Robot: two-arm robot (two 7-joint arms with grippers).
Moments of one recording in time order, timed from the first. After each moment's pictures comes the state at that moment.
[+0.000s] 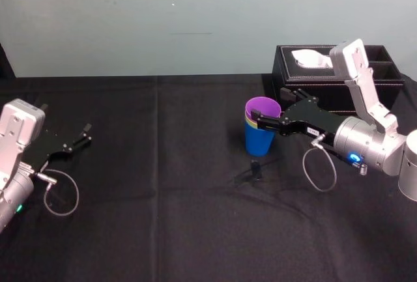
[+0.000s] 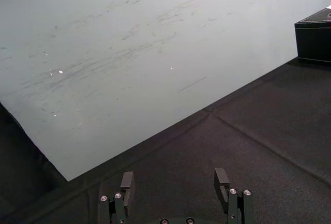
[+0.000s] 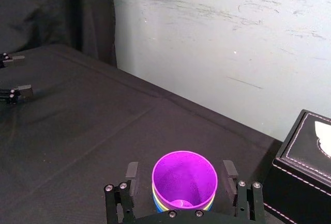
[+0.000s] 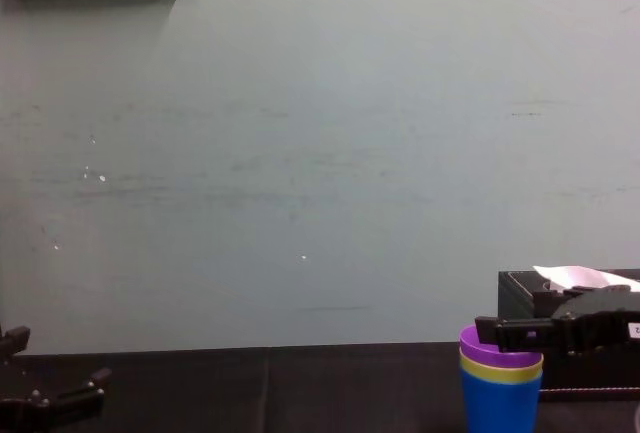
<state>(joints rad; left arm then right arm) -0.20 0.60 0.45 -1.41 -0.25 -0.12 0.03 0.39 0.48 -0.39 -1.37 0.40 0.17 0.46</state>
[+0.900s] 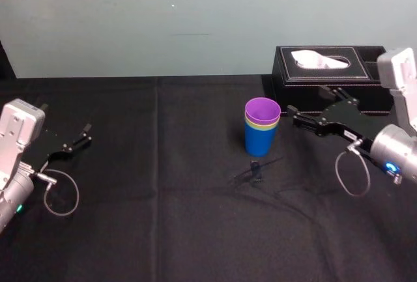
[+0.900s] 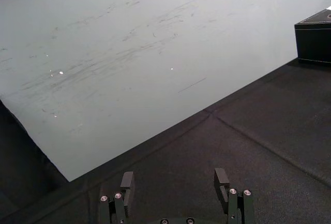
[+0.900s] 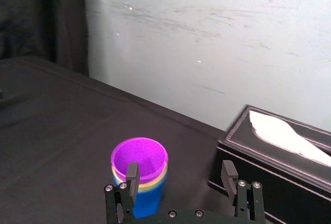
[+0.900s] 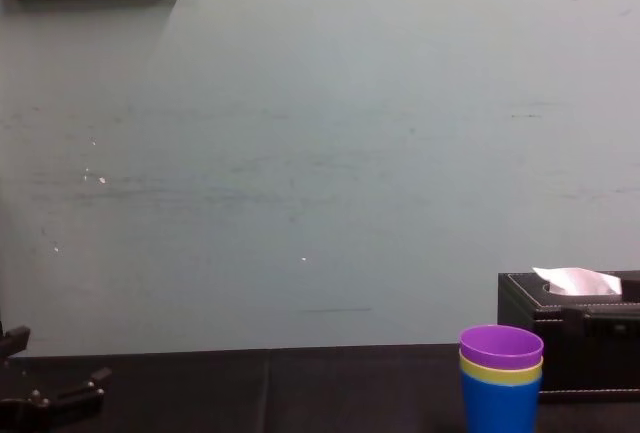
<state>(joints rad) -0.20 0.60 0.45 -1.41 -0.25 -0.12 0.03 0.27 0.54 -0.27 -1.43 0.42 0.08 0.42</state>
